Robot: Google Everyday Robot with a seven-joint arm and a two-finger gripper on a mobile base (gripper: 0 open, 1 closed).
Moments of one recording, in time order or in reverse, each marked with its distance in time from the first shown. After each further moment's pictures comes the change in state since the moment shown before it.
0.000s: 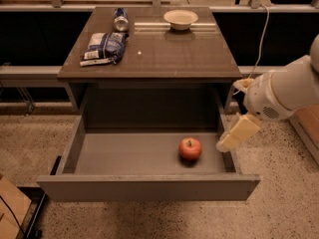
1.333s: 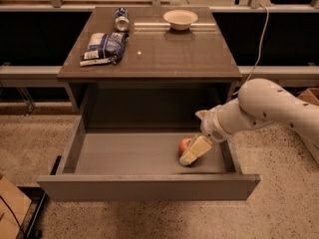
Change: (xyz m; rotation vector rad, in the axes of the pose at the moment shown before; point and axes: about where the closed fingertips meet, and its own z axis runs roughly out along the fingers) arm 0.012 0.014 0.177 -0.161 -0.078 0.066
